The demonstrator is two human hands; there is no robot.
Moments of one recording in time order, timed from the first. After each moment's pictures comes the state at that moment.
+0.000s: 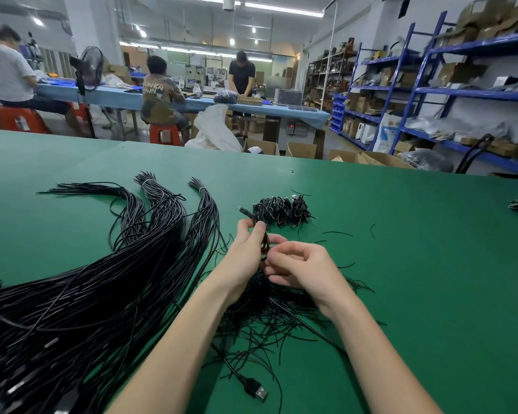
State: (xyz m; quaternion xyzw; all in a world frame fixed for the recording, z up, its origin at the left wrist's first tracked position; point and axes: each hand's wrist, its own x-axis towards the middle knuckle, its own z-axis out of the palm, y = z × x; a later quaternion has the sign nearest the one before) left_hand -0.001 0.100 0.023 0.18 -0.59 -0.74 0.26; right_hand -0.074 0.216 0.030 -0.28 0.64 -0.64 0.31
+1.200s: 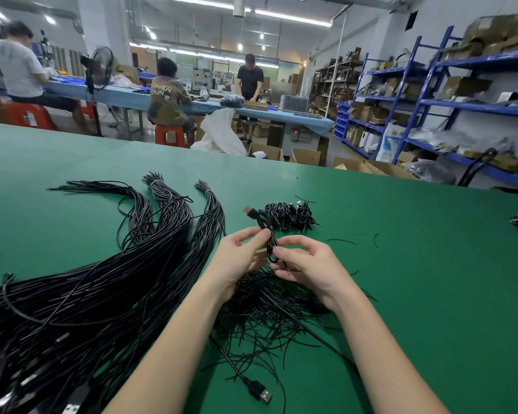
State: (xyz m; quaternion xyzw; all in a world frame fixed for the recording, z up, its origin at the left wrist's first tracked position) left_hand 0.011 0.084 0.025 0.22 -0.55 -0.75 0.28; right_hand -0.086 0.205 0.038 -0.26 0.62 -0.66 0.33
